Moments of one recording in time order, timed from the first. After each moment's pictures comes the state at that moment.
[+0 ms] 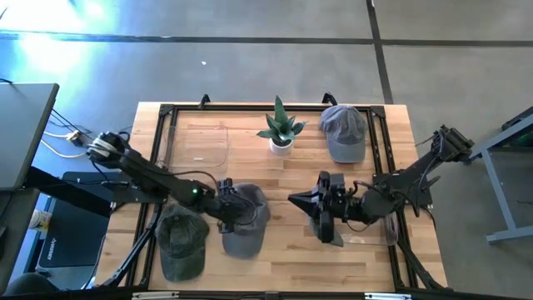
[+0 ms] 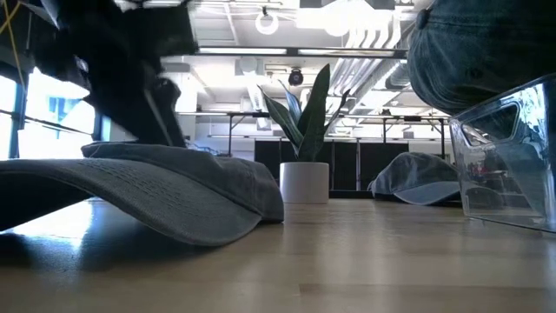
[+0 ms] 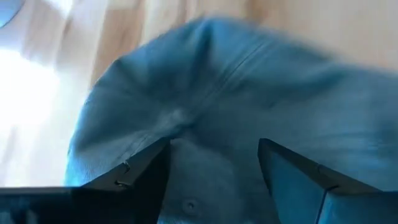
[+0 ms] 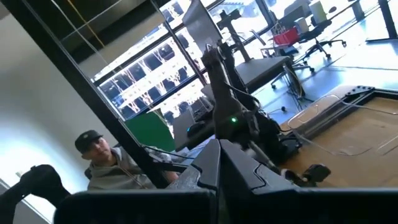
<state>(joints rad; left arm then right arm) -0.41 1.51 0.84 -0.34 -0.37 -0.36 0.60 1.36 1.13 0.31 0.74 0.56</state>
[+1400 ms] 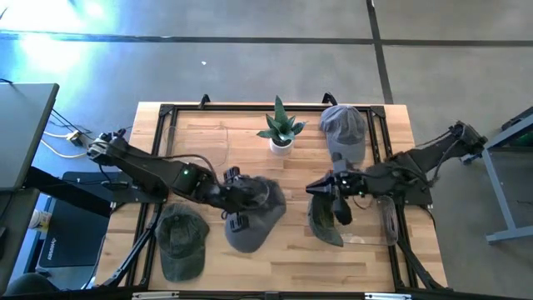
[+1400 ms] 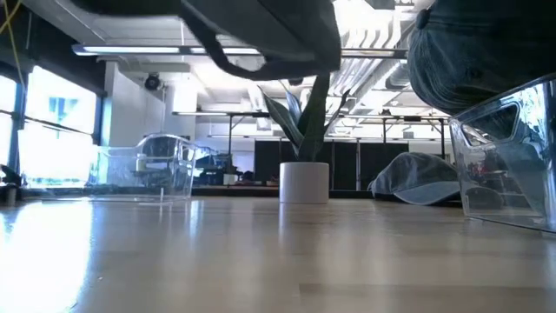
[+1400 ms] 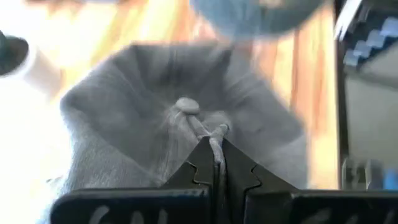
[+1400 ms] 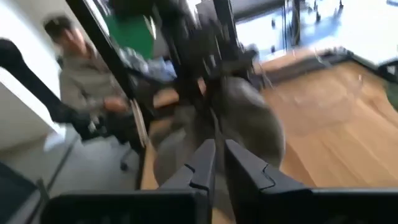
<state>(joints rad) -0.38 1.52 1.46 -0.77 -0.33 -0.53 0.45 1.12 1.13 -0.33 0.40 0.49</state>
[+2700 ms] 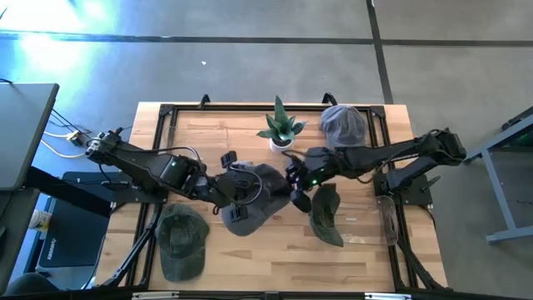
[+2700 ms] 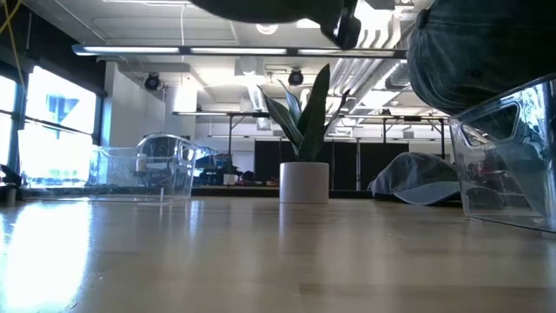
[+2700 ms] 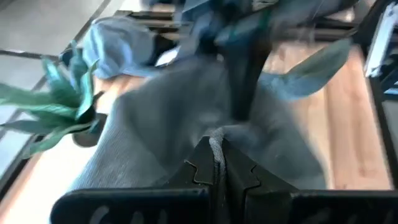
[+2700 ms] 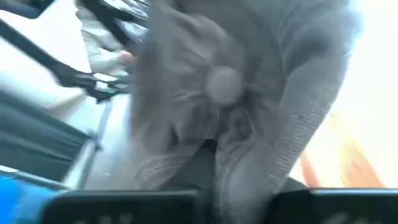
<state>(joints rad) -0.39 1.49 1.61 -0.83 -0.55 -0.34 0.12 1.44 1.13 -0.10 -0.19 0.50</state>
